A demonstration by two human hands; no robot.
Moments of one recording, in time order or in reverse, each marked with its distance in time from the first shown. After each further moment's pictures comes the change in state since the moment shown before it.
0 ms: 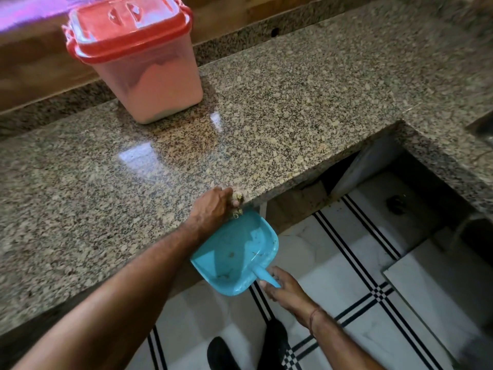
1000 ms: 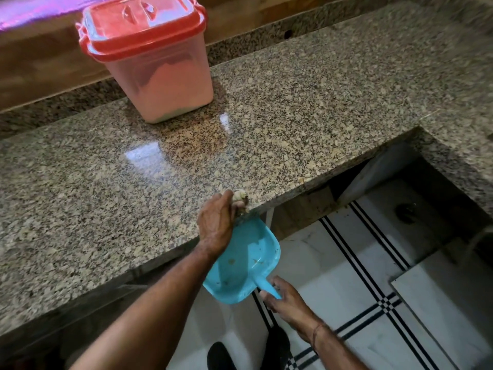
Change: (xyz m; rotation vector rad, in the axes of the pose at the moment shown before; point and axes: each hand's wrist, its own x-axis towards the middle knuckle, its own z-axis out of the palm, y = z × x) left_hand -0.018 0.000 0.026 -0.155 0.306 -0.204; right_hand 0.007 -0.002 0.018 -0.048 -0.020 0.001
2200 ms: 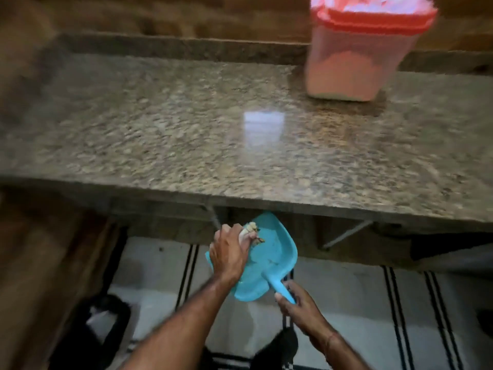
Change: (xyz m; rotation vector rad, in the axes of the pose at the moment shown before) left_hand -0.219 -0.147 -0.048 -0.219 0.076 -0.703; right_hand -0.015 0.029 0.124 -0.387 -0.264 -0.090
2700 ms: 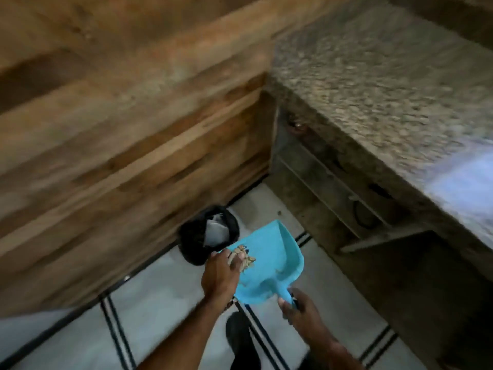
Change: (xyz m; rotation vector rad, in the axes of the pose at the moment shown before) left_hand -0.169 -0.413 -0.113 -0.365 0.241 -0.911; right_hand 0.027 -0.022 0.368 -0.536 -0.531 -0.036
